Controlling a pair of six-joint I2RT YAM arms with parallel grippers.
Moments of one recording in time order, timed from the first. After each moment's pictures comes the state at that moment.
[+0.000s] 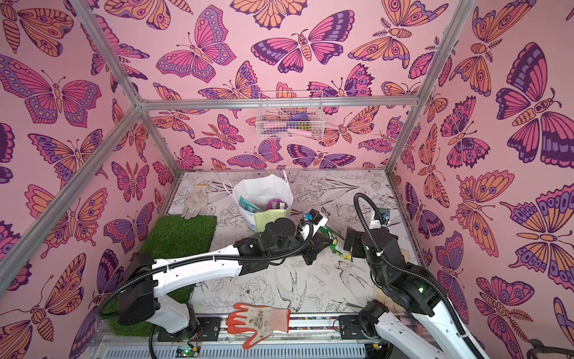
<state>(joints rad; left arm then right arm) -1.14 1.55 1.19 0.09 0.16 -0.25 0.62 0.63 0.99 -0.97 0.55 0.50</state>
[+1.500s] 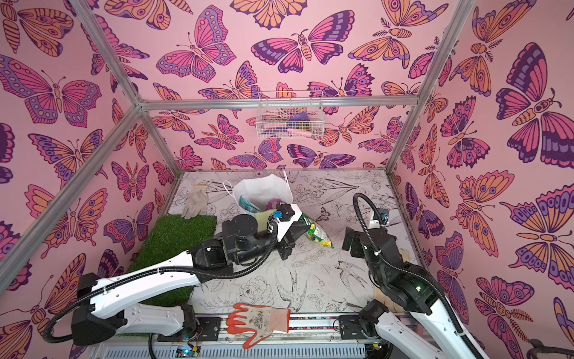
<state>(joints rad) -1.15 1.24 1.19 -0.06 -0.02 0.02 0.62 0.63 0.97 -0.95 0.54 0.53</state>
